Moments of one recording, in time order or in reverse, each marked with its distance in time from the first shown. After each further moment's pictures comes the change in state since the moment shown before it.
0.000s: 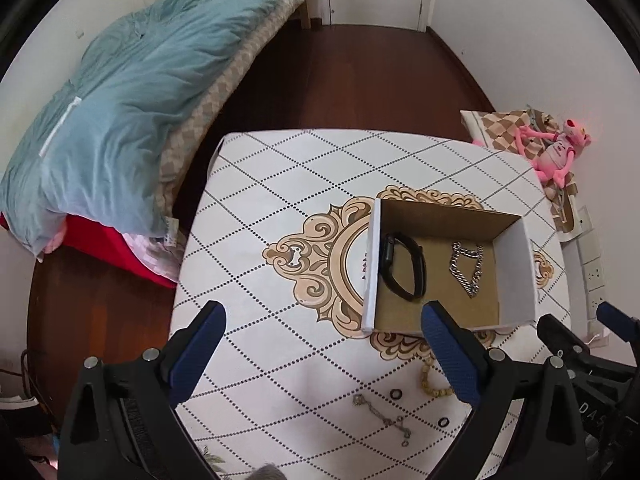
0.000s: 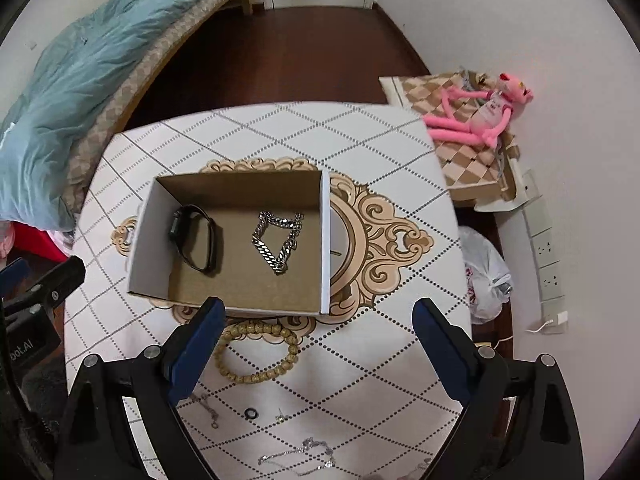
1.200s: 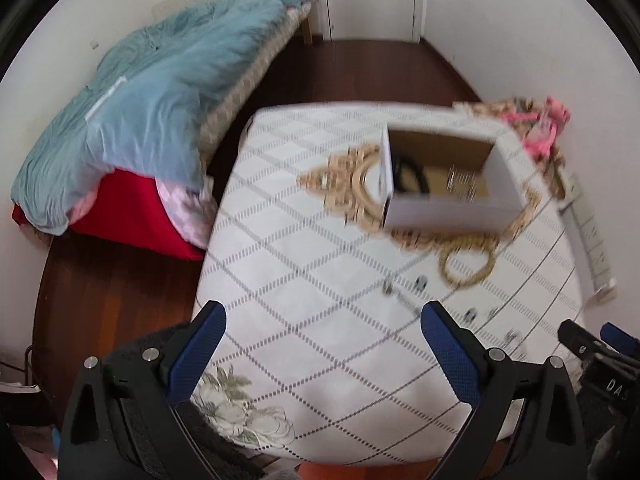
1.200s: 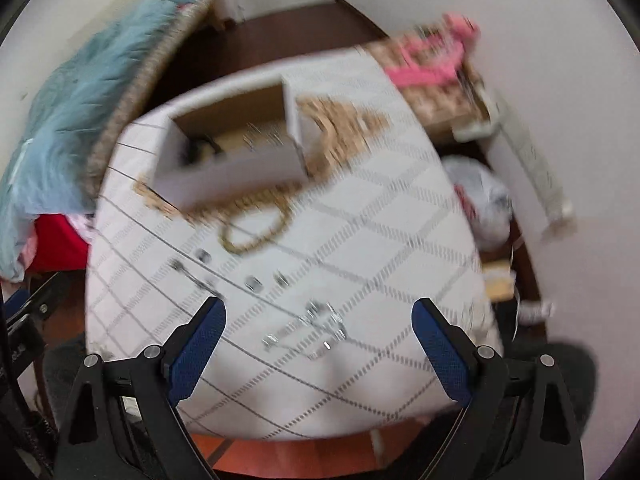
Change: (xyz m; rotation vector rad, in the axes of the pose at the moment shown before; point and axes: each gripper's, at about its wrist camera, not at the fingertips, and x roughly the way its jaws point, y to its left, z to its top) left arm -0.036 0.024 -0.129 0.034 -0.056 0.033; right arm -0.032 -0.032 -0.156 0.216 0.021 0.056
